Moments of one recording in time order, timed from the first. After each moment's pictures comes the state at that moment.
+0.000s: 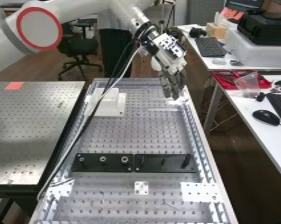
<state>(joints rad) 2.00 -2.70 -0.27 -4.31 -0.77 0.25</state>
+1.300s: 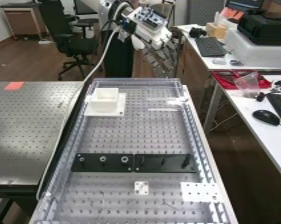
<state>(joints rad) 2.03 -2.15 -1.07 -3.70 -0.71 0.03</state>
